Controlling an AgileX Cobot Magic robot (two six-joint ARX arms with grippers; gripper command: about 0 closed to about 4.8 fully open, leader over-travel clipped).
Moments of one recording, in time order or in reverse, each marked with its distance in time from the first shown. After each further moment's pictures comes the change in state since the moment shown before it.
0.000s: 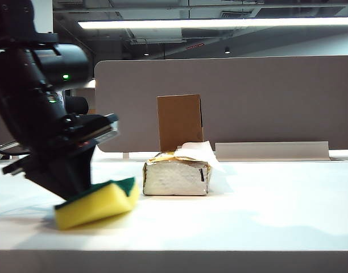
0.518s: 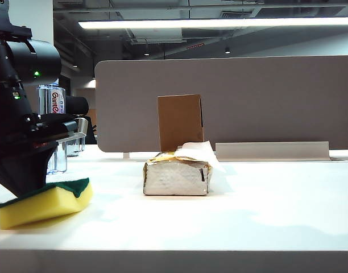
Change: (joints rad) left arm 0.098 -0.063 -0.006 -0.132 -0.143 0.126; right arm 0.000 0.000 0.000 0.010 0.000 0.000
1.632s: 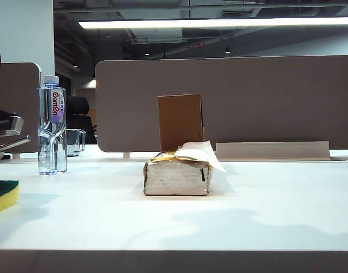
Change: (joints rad) left arm 0.266 -0.080 -0.008 -0.125 -0.080 0.093; right arm 0.000 0.000 0.000 0.005 0.000 0.000
